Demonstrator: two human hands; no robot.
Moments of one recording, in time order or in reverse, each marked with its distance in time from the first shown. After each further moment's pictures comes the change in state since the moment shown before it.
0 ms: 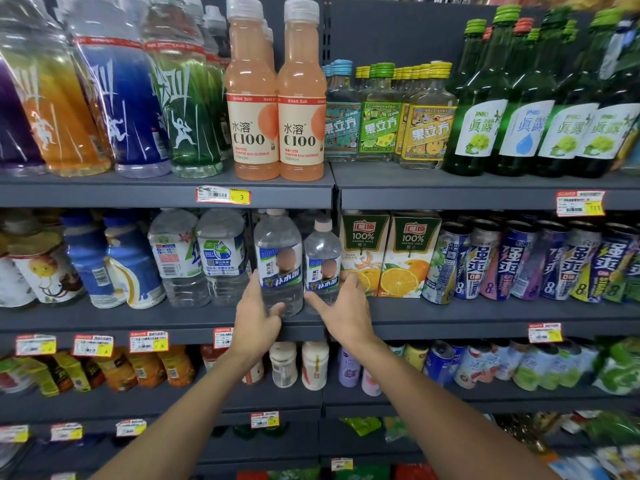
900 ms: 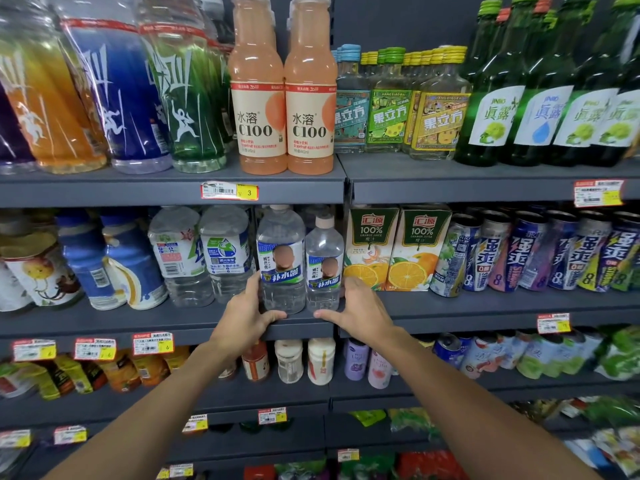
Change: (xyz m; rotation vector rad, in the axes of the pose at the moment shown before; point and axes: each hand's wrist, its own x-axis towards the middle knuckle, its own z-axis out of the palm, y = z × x) left_hand 0.024 -0.047 -0.030 0.244 -0.262 0.017; right_hand 0.017 0.027 0.000 -0.284 -0.219 -0.171
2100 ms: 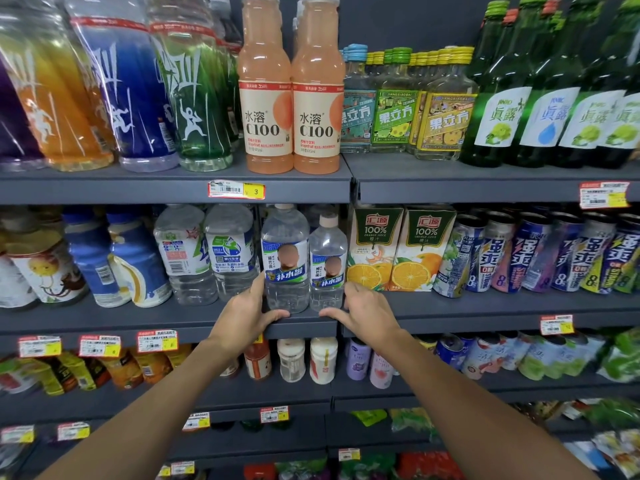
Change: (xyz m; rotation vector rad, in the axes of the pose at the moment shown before) left_hand -0.001 -0.008 -0.005 0.274 0.070 0.102; right_hand -0.003 0.008 0.003 -0.377 0.057 -0.214
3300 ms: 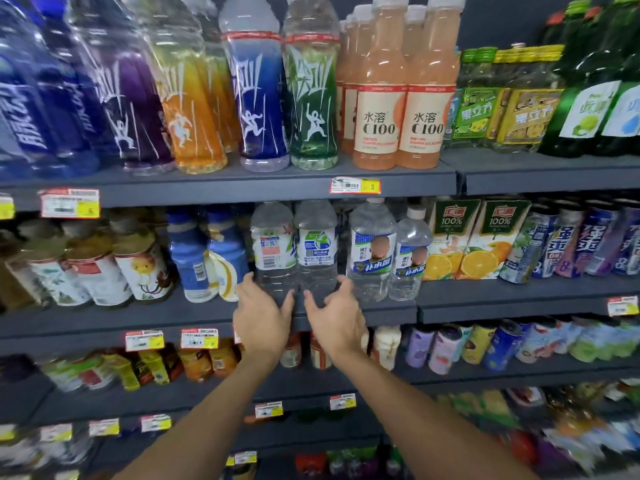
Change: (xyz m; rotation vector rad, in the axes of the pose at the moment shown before) left_hand -0.039 -0.069 -0.063 0.001 0.348 -0.398; right_hand 0.026 -0.241 0.022 0.579 0.234 0.655
